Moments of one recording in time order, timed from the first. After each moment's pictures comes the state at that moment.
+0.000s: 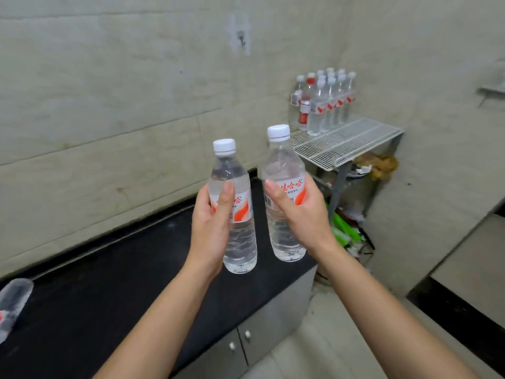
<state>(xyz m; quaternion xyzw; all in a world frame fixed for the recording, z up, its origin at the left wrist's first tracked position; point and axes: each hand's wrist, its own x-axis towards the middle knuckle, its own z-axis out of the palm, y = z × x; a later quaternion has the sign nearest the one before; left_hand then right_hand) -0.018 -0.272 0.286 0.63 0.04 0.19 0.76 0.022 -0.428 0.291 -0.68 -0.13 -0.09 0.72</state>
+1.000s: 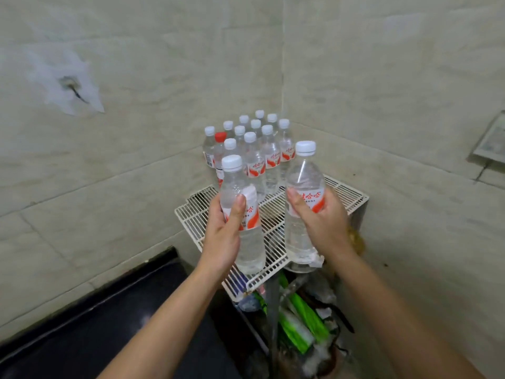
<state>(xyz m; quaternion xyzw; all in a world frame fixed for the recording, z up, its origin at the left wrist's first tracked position) 0.452 -0.544 0.279 0.68 -0.02 0.16 0.72 0.486 -0.725 0.271 -0.76 -0.03 -0.17 0.62</state>
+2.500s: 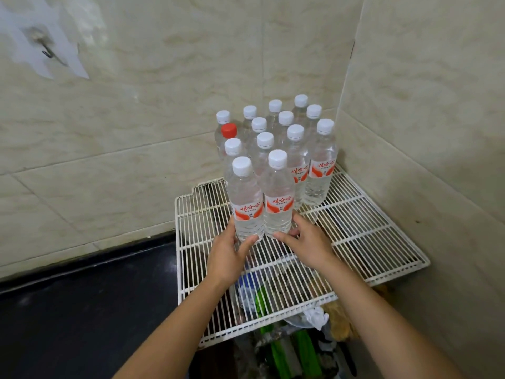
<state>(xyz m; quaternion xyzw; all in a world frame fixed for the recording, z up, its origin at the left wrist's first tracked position) 0.594 -0.562 0.160 0.87 0.20 0.11 0.45 0.701 -0.738 0.170 -0.89 -0.21 0.14 0.37</state>
